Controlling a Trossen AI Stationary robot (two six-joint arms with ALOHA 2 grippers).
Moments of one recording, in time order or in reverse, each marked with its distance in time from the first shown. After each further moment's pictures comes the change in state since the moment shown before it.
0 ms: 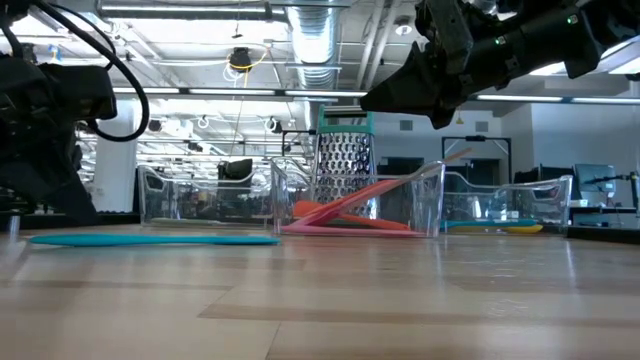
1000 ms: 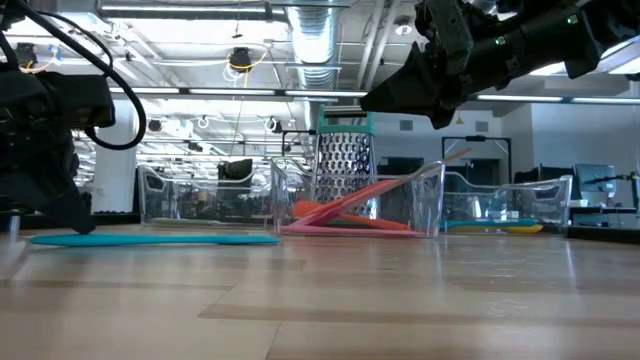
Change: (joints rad) left arm 0.000 0.056 0.002 0.000 0.013 -0.049; right arm 0.000 0.000 0.000 -0.001 0.000 0.000
